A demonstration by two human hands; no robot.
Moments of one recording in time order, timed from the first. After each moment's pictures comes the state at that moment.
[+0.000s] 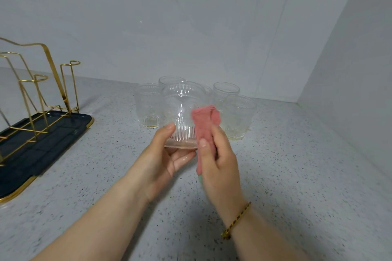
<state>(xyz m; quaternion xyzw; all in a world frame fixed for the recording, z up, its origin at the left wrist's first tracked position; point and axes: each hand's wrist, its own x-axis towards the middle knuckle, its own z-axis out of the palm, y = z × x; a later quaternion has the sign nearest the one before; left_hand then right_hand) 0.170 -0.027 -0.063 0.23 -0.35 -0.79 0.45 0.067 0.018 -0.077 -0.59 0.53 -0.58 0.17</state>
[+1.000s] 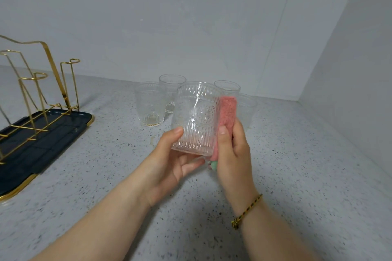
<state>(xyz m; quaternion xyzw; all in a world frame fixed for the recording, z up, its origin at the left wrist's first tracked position) 0.166 -0.021 -0.068 0.22 -0.38 -0.80 0.40 0.054 0.016 -0.065 -0.53 0.53 -0.63 0.21</state>
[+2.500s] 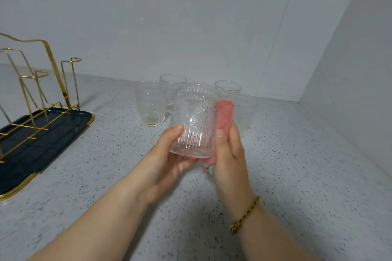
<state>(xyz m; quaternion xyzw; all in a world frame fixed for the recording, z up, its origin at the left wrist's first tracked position) 0.169 -0.023 -0.066 0.20 -0.39 -0.80 0.42 0.059 0.018 -0.068 -0.52 0.50 -0.62 0.29</state>
